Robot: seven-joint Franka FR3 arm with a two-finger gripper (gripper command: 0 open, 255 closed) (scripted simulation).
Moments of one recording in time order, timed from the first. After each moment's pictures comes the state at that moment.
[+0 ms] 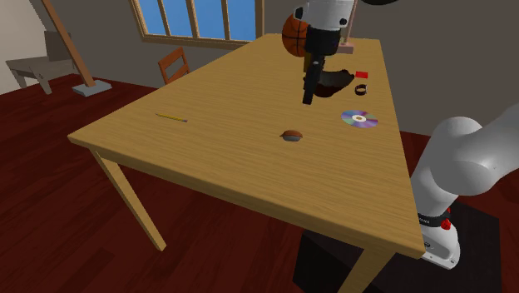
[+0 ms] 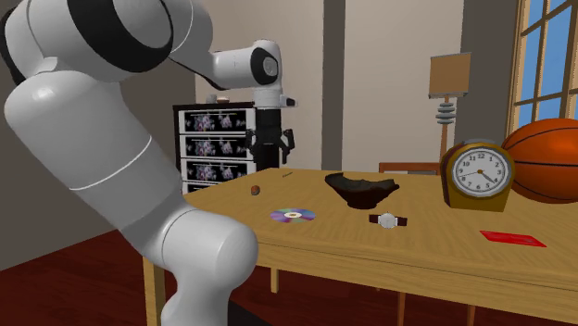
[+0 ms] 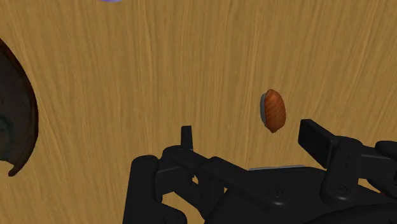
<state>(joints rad) 0.11 -0.64 0.19 -2.28 0.13 1.73 -0.14</state>
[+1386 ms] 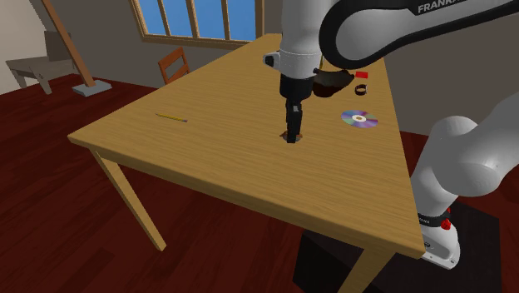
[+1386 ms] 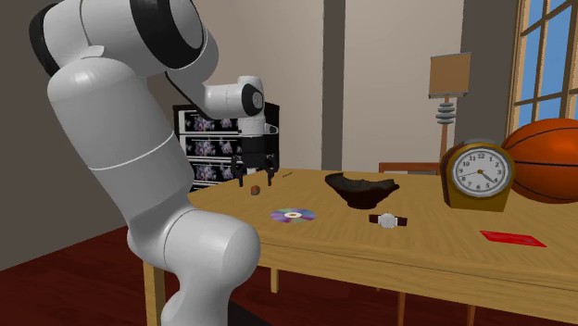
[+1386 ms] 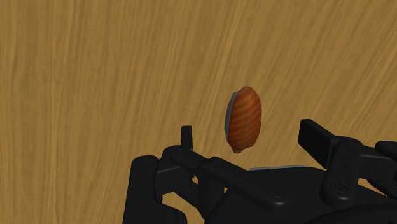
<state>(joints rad) 0.19 -0.50 0.30 -2.36 0.12 1.91 -0.21</state>
